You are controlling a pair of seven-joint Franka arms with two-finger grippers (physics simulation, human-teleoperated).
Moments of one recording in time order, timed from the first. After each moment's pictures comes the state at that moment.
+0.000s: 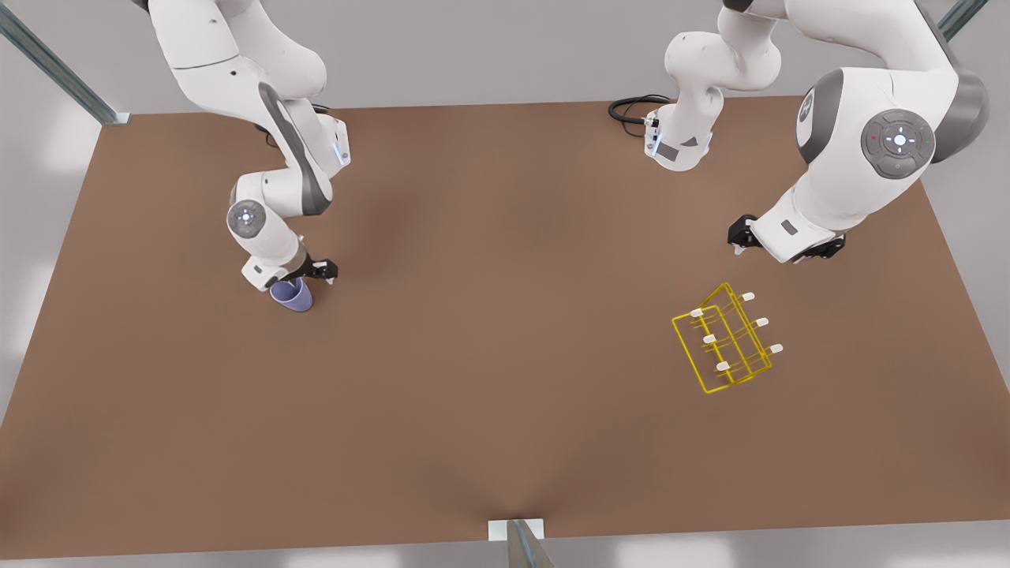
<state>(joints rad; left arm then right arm) -0.25 0.18 0.05 -1.32 0.07 1.38 0.05 0.01 0.01 0.14 -2.61 0.02 2.58 0.11</state>
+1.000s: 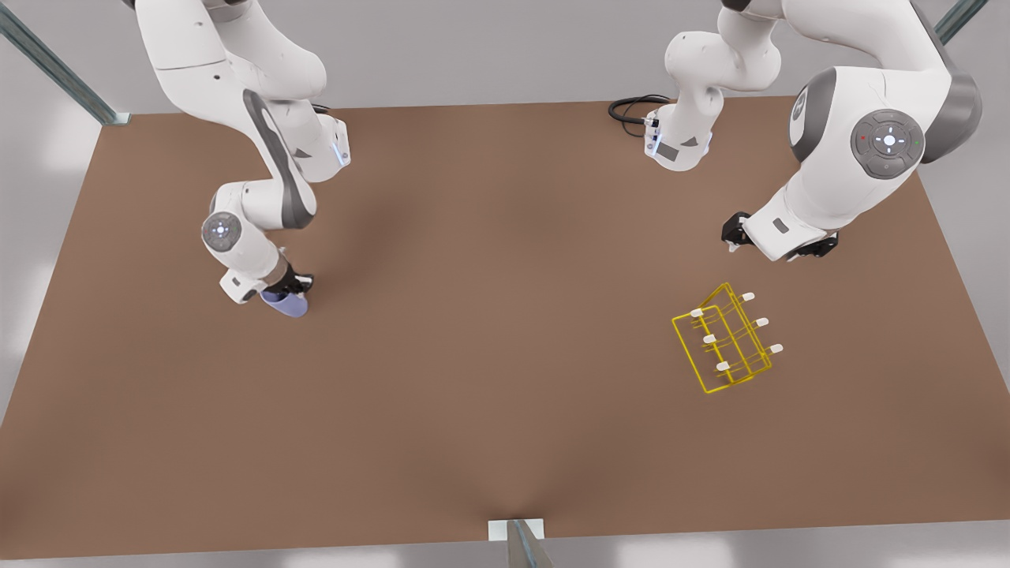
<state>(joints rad) -0.27 0.18 0.05 -1.32 0.07 1.36 0.05 -0.06 0.04 0.14 -2.46 0.02 2.48 0.07</state>
